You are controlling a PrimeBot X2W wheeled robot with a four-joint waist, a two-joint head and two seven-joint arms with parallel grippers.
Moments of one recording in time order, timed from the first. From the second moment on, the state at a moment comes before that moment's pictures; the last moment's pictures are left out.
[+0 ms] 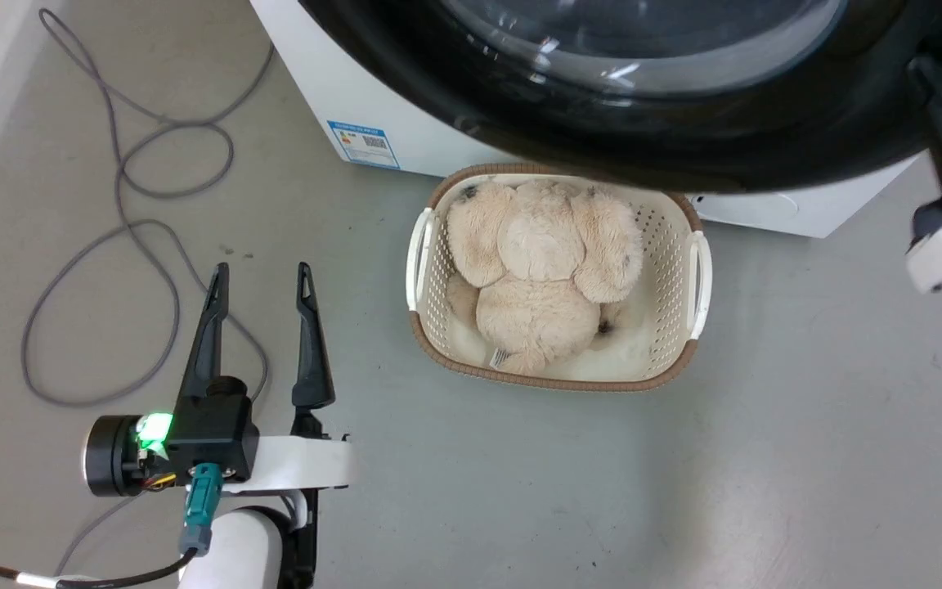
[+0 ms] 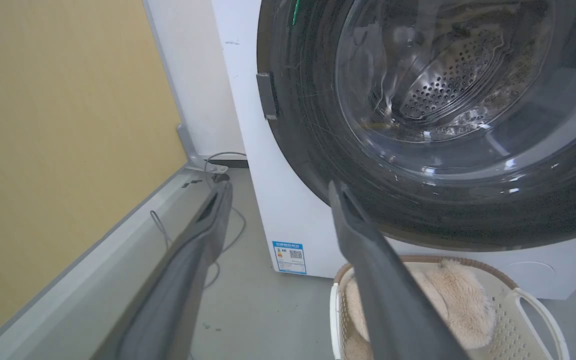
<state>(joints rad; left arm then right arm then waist) -0.19 0.06 -0.13 -0.02 -0.01 0.20 -0.26 -0.77 -0.51 0.29 0.52 0.36 0.13 -0.26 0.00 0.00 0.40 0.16</state>
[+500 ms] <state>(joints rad) -0.21 0.05 -0.15 -0.03 -0.01 0.21 -0.26 -0.94 -0.53 0.29 0.71 0.34 0.13 -0.26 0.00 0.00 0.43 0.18</state>
